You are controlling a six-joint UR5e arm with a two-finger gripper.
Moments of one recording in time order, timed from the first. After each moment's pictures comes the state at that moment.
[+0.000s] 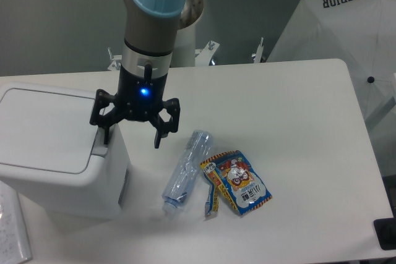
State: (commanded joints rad) arm 2.29 -1.75 -1.52 -1.09 1.23 0.15
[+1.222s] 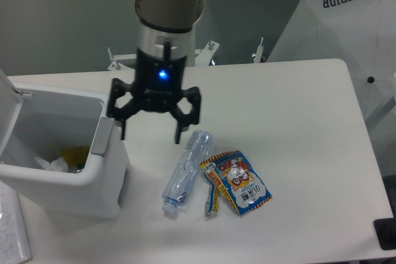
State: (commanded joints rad) arm 2.42 -1.74 -1.45 -1.09 1.23 0.29
